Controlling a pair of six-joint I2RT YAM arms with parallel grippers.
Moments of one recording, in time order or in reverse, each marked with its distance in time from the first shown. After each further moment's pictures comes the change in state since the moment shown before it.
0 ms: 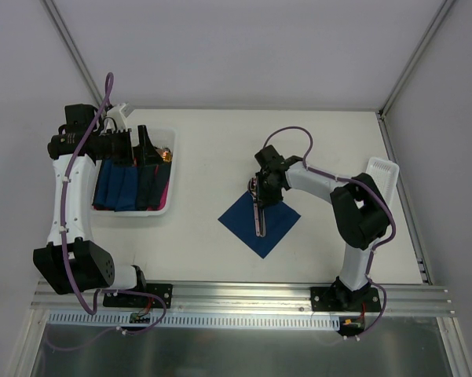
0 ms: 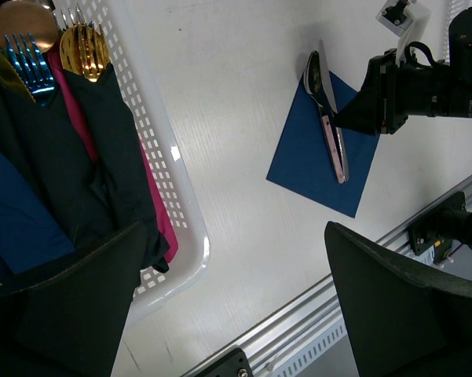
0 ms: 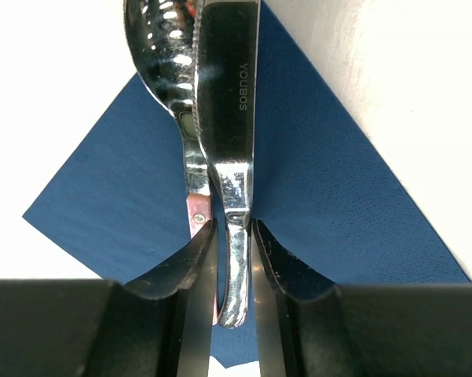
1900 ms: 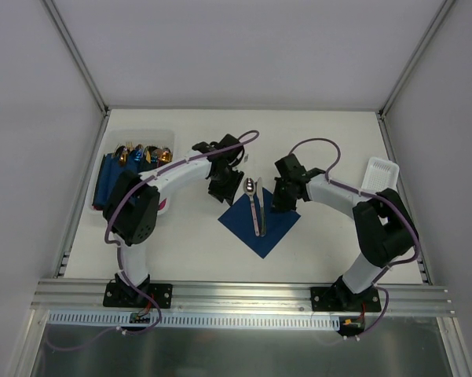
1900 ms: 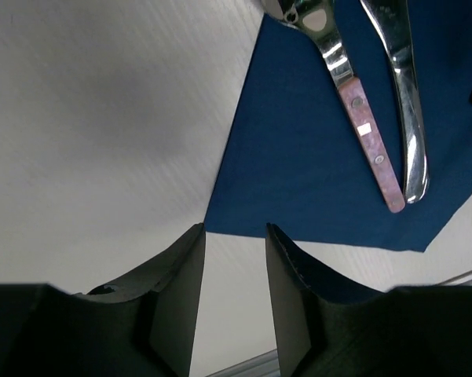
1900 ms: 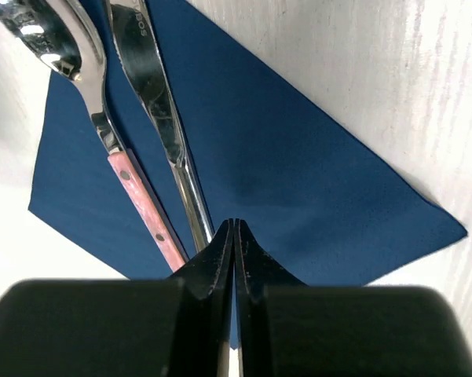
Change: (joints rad) left arm -0.843 0.515 -0.002 0.196 -0.602 -0.319; right arm -0.076 -0.217 -0.254 0.099 -0.020 0.168
